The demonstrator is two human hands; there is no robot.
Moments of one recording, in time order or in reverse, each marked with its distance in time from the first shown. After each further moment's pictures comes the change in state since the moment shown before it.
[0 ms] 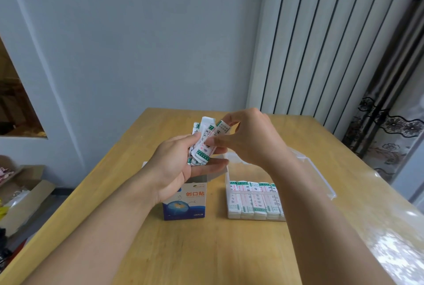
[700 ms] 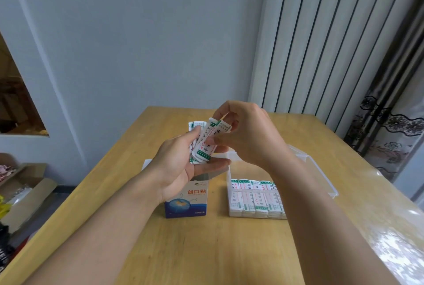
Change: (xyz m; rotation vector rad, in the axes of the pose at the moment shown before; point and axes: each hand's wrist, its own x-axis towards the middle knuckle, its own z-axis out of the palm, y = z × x) left_hand 0.002 -0.004 0.001 -0.004 0.026 -0.012; right_hand -0.007 -0.011 -0.004 0.092 -0.002 -0.103
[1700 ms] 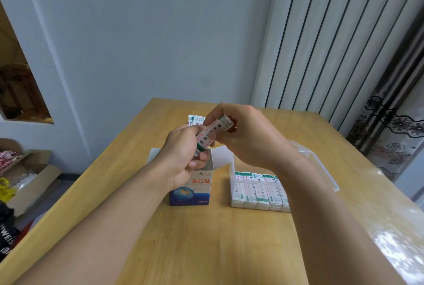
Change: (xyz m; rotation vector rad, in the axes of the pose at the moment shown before) left_hand 0.000 -0.003 0.004 0.102 0.191 0.055; right_hand -0.014 -0.010 0.004 0.022 -0.151 -0.093
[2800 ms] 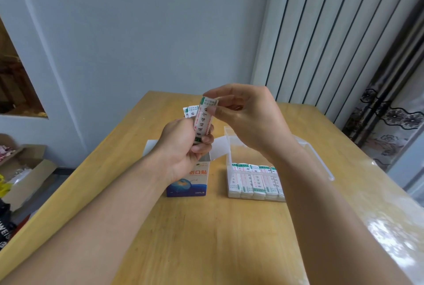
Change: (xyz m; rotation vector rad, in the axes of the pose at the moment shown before) left_hand -0.008 0.004 0.007 -0.233 -0.014 -0.031; right_hand -0.001 -0.003 -0.003 0.249 0.198 0.014
